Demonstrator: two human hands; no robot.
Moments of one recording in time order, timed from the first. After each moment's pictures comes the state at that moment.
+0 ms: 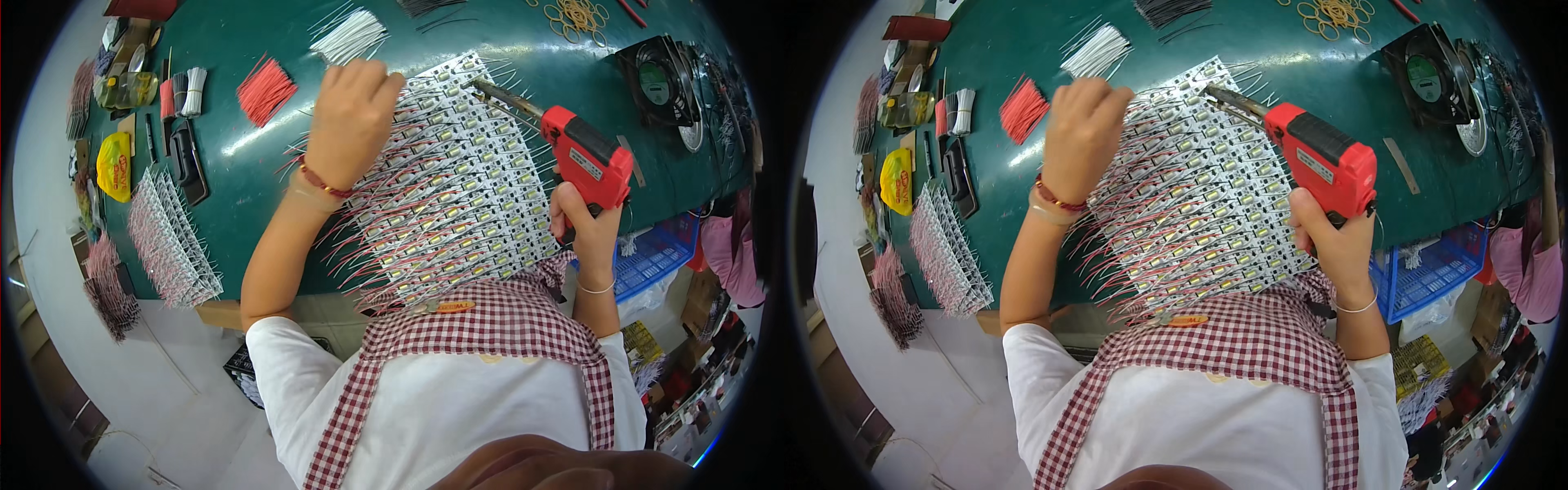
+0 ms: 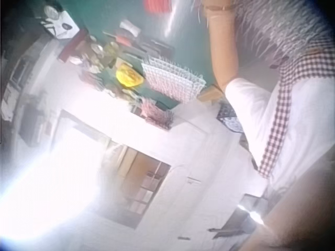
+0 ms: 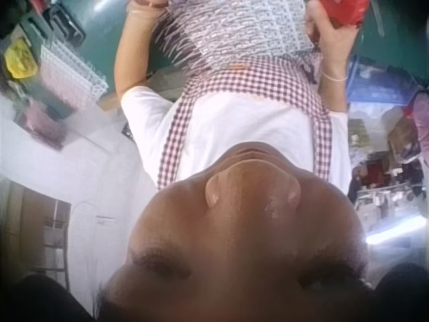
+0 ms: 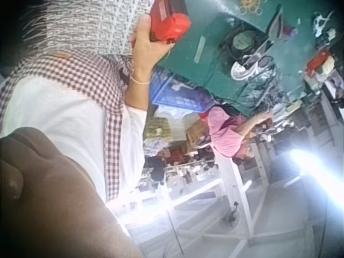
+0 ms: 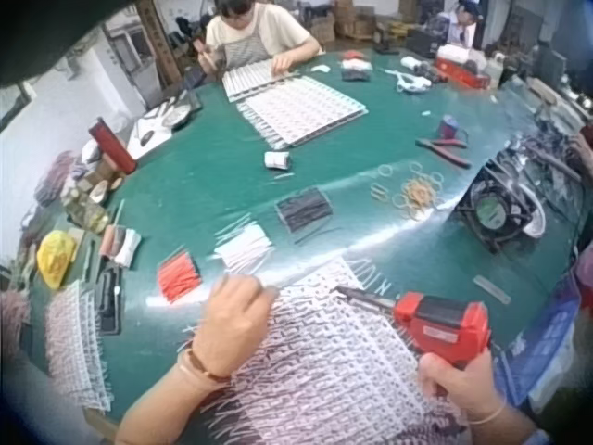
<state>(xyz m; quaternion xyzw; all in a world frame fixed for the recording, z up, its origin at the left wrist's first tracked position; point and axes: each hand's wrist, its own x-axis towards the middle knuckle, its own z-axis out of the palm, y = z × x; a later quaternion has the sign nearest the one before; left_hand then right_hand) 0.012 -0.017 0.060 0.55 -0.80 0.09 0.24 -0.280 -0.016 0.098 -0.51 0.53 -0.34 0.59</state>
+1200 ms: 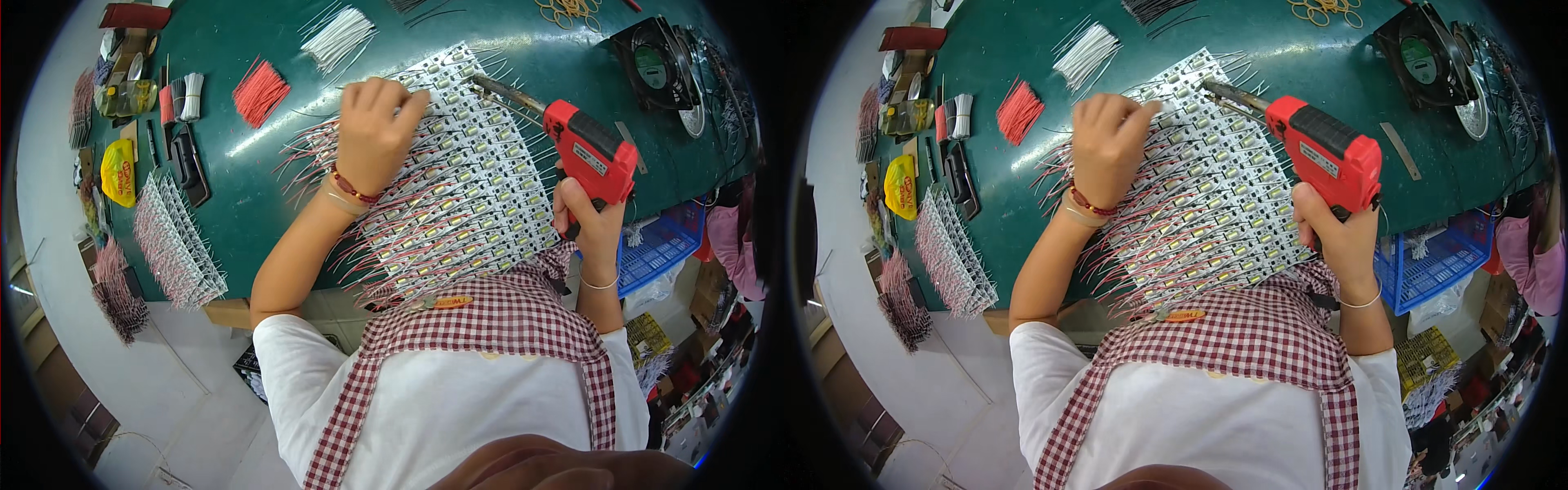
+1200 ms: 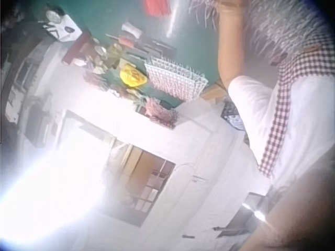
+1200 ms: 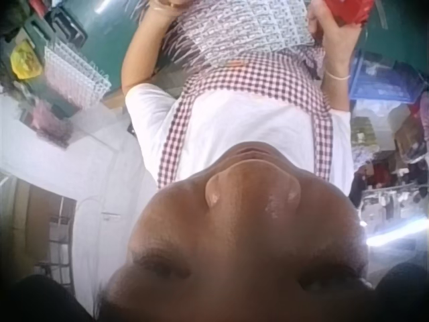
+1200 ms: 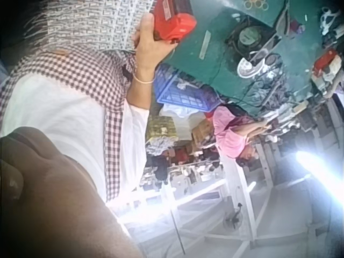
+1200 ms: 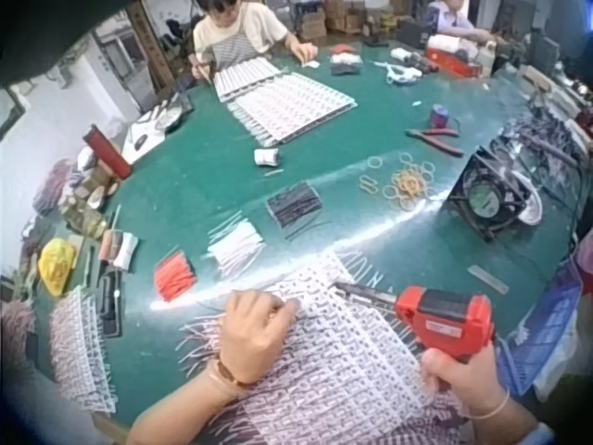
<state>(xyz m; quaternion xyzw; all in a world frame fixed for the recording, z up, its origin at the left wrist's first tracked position) -0.019 -0.007 0.036 0.56 -0.76 0.12 0.30 -0.294 -0.014 0.097 -0.49 0.52 -0.35 0.61</state>
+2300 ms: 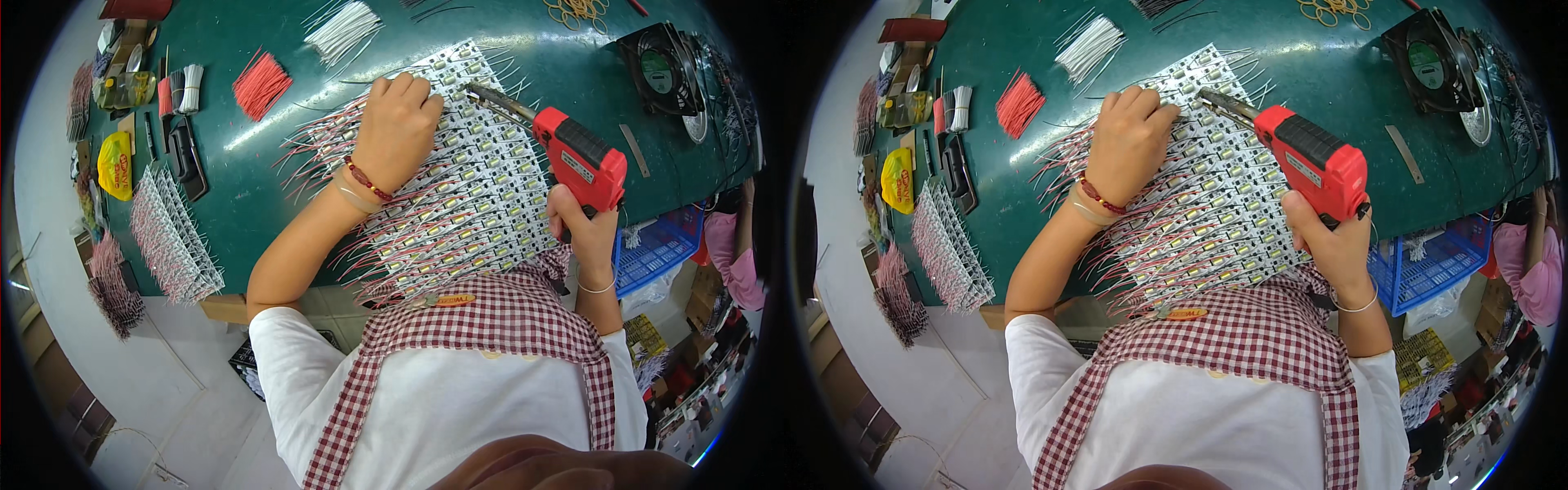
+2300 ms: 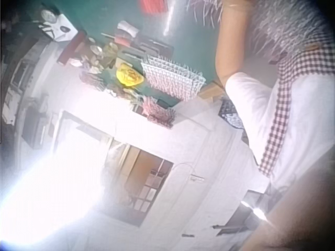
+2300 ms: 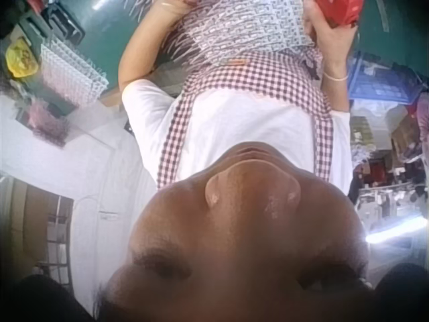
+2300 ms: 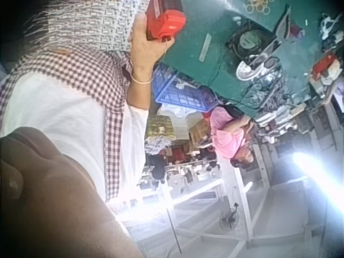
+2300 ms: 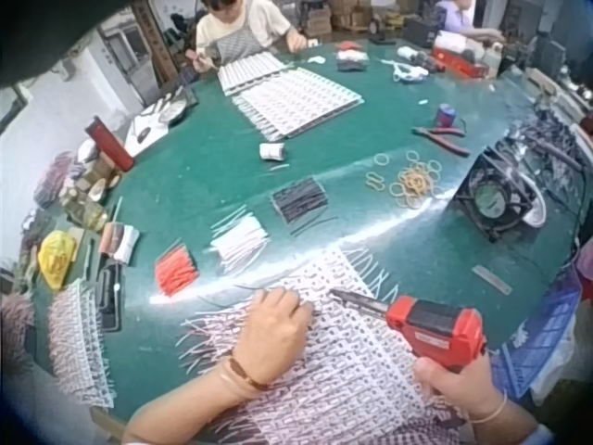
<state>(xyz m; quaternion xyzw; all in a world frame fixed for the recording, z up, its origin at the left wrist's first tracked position) -0.032 -0.009 0.037 0.57 -0.79 0.03 0.22 -0.291 -0.005 0.094 -0.51 0.52 -0.32 0.60</state>
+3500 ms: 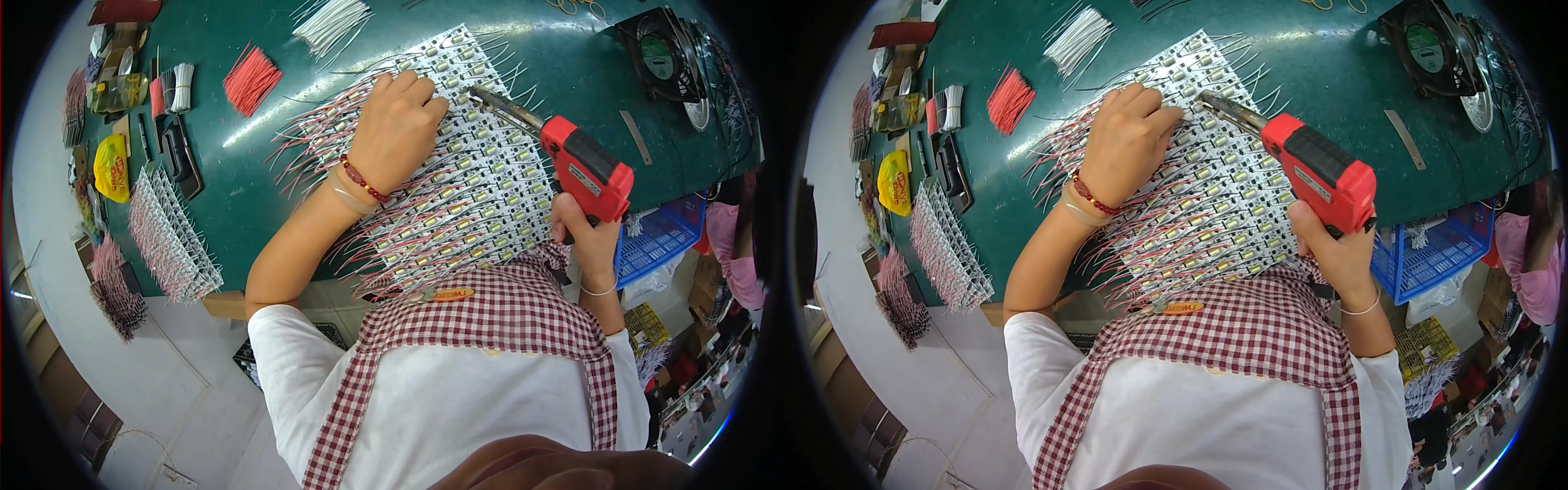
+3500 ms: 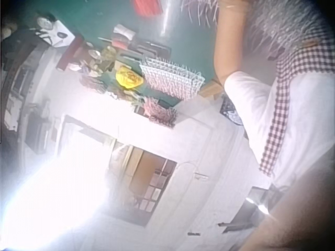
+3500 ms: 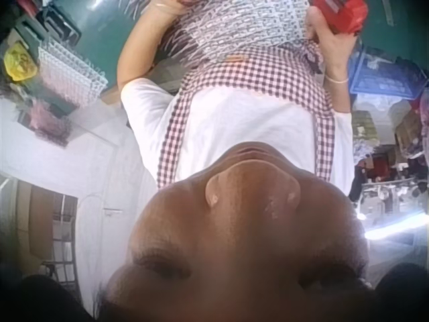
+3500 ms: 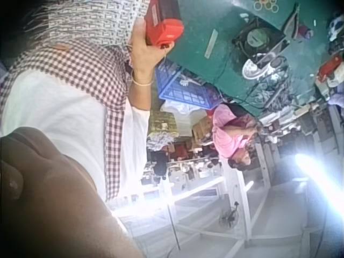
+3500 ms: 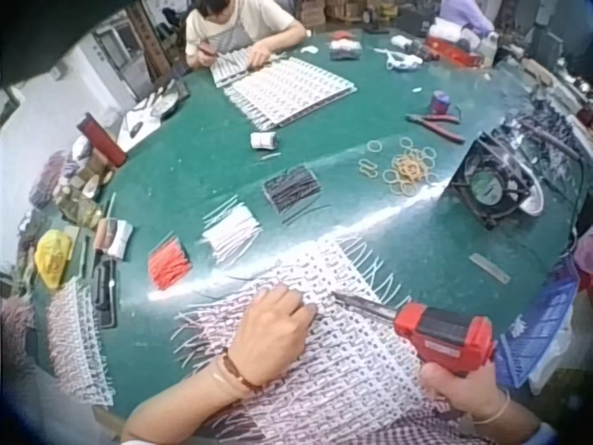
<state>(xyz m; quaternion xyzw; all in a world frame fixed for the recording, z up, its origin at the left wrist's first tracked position) -0.040 -0.005 0.039 0.55 -0.80 -0.03 0.22 -0.311 0.012 0.089 -0.53 0.53 -0.30 0.59</state>
